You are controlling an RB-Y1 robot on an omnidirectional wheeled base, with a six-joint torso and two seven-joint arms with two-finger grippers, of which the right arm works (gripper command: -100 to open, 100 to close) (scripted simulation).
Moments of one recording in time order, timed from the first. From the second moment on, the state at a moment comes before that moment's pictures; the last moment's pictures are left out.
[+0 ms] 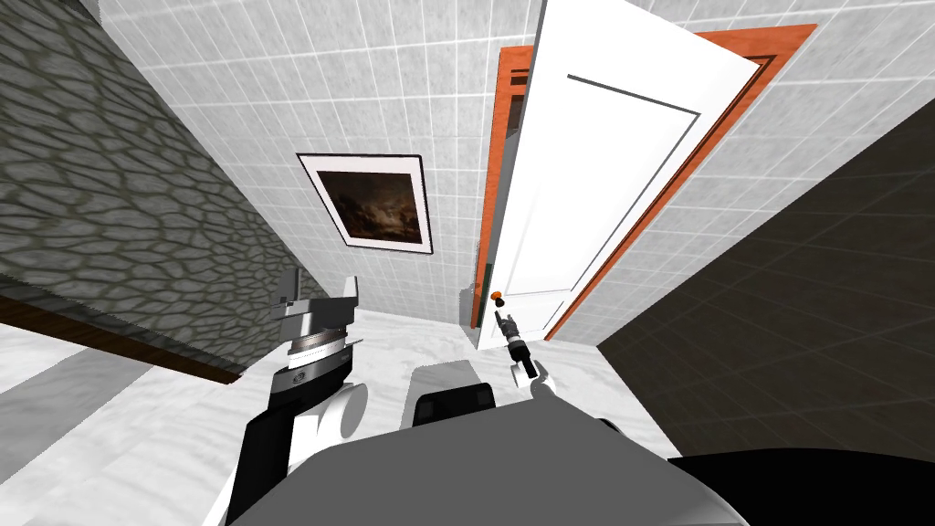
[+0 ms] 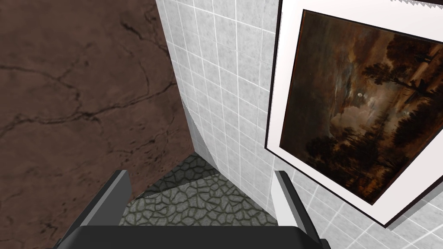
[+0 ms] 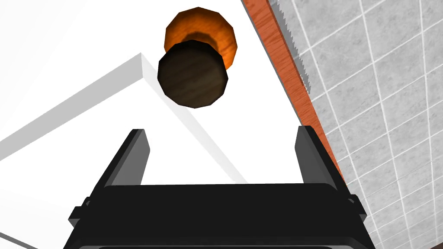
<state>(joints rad) -0.09 -0.13 -0.17 -0.69 0.18 -0.82 0.84</state>
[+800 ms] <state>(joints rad) -0.10 -0.12 -0.19 -0.68 0.21 -0.82 1.05</state>
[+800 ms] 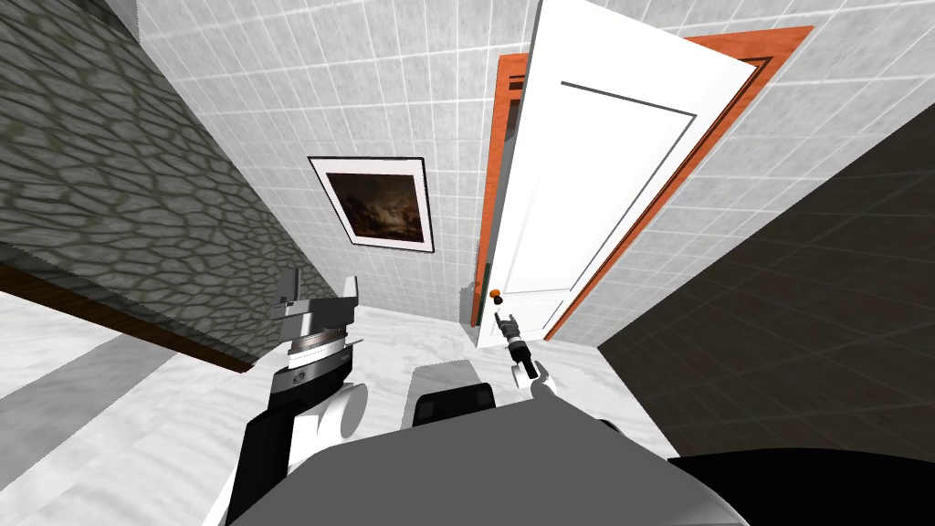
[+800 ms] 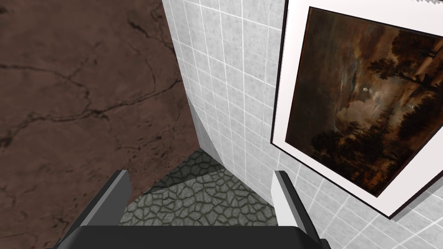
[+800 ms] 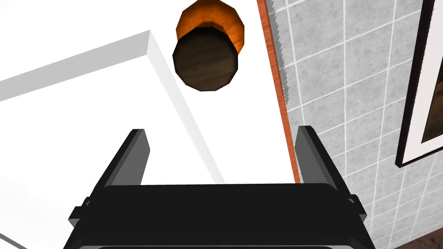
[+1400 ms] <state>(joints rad) -0.10 -0.12 -0.21 -0.67 0.22 -0.82 1.19</state>
